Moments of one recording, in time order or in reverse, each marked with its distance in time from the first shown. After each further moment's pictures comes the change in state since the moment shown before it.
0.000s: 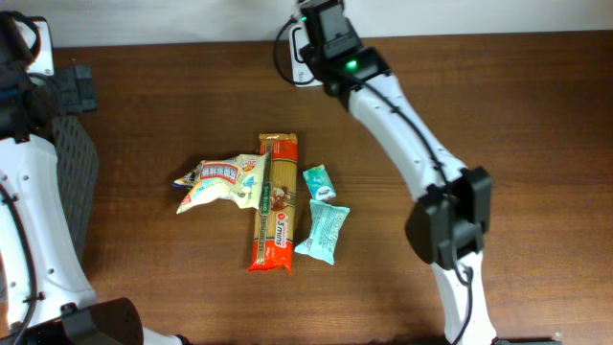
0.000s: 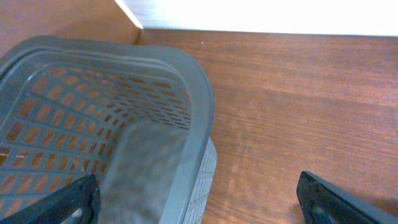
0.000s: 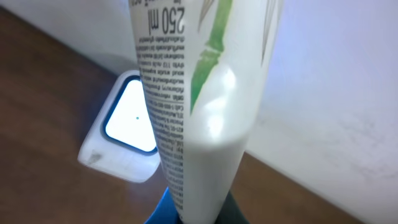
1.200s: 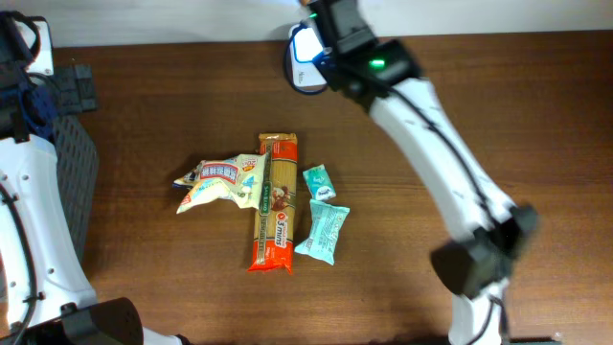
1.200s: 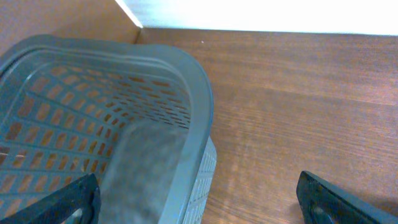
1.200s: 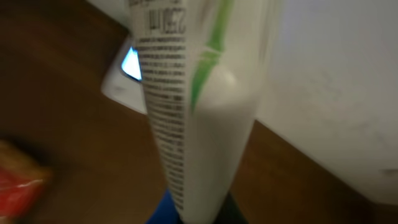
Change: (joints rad) left arm 0.000 0.000 0.000 -0.001 0.000 0.000; right arm 0.006 -0.282 0.017 -0.460 -0.116 0.110
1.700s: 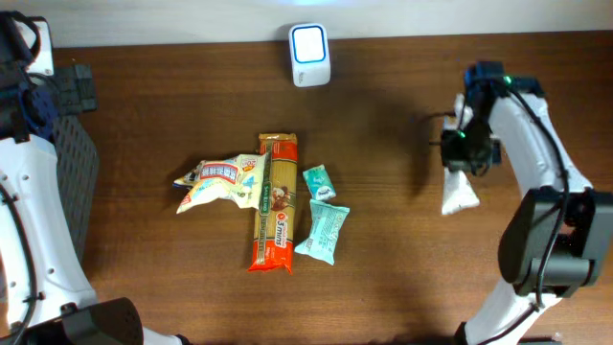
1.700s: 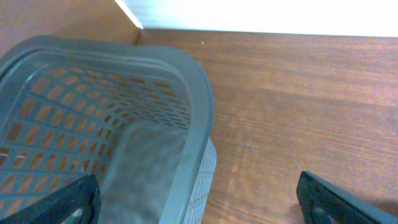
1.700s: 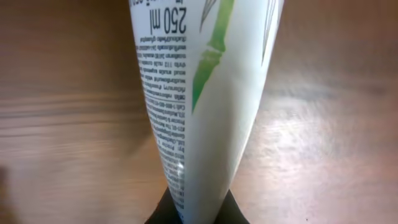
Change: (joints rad) left arm 0.000 0.000 0.000 0.000 0.000 0.000; right arm -0.580 -0.074 -0.676 -0.227 -0.331 0.286
